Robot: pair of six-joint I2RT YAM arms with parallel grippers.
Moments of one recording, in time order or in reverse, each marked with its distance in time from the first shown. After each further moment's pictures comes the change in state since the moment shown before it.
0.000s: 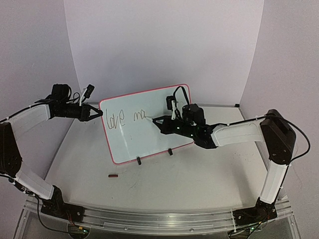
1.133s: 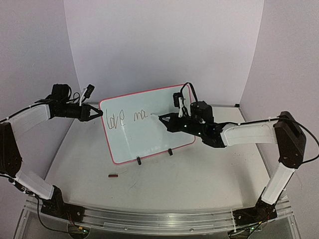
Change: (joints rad) left arm 0.000 0.000 0.000 0.000 0.006 0.001; right arm -0.010 -0.122 -0.066 -0.051 0.013 -0.022
